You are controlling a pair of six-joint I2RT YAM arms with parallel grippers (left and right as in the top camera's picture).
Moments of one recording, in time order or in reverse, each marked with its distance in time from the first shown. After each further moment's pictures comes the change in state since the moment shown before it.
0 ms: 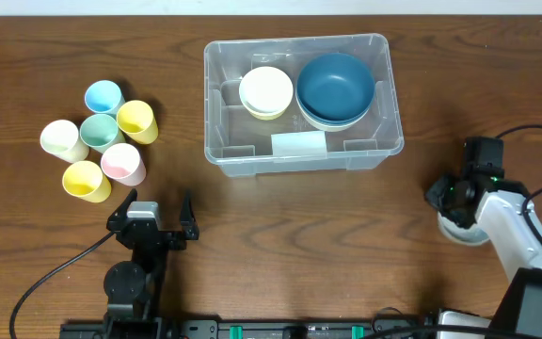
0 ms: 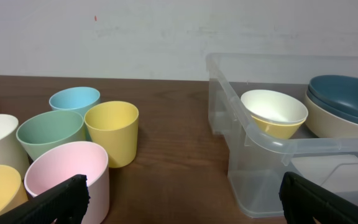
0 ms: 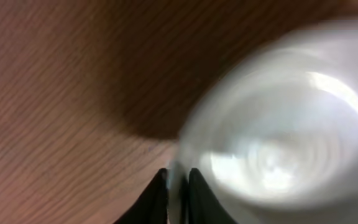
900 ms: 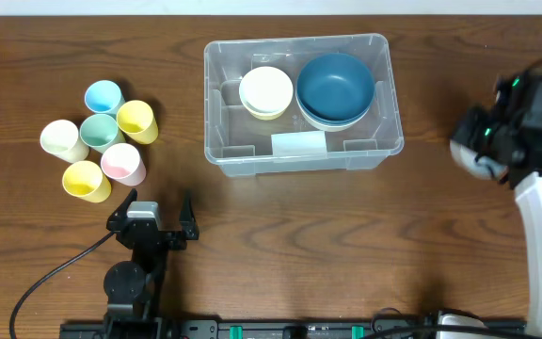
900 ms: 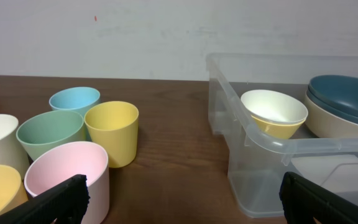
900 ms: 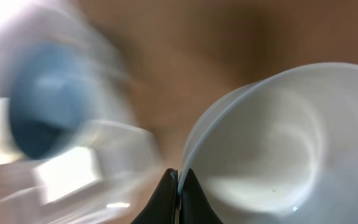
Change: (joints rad) left arm 0.000 0.000 0.000 0.000 0.000 0.000; right arm 0.035 -0.108 0.563 -0.264 -0.180 -0.201
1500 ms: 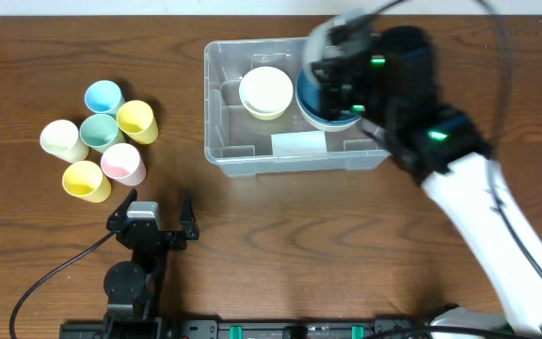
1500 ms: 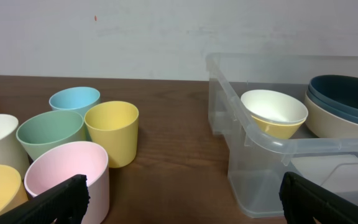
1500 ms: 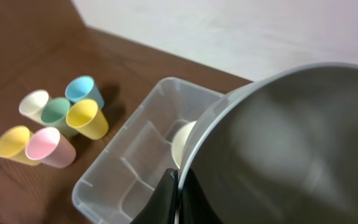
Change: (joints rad) left arm 0.000 0.000 0.000 0.000 0.000 0.000; right arm 0.631 0.165 0.182 0.387 -0.039 -0.243
